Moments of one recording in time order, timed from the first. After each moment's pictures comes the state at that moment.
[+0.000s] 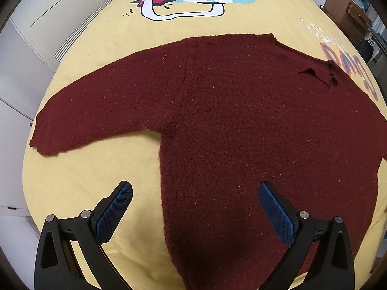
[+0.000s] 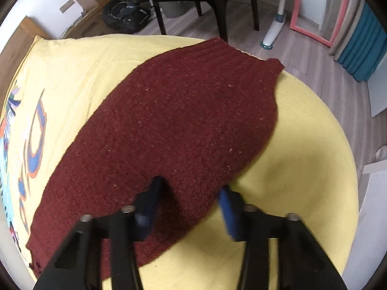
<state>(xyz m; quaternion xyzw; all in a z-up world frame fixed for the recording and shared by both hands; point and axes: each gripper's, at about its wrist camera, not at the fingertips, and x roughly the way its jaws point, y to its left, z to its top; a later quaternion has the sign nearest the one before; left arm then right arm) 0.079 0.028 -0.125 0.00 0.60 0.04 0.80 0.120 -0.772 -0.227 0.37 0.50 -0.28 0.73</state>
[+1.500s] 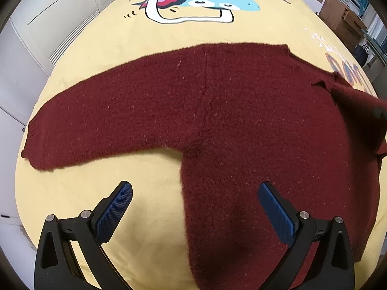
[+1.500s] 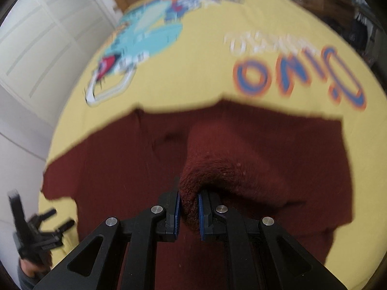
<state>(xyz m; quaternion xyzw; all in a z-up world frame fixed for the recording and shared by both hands) 0.087 0.069 -0.136 -0.01 0.58 0.01 0.82 0.201 -0.277 -0.152 0.10 0.55 0.13 0.82</state>
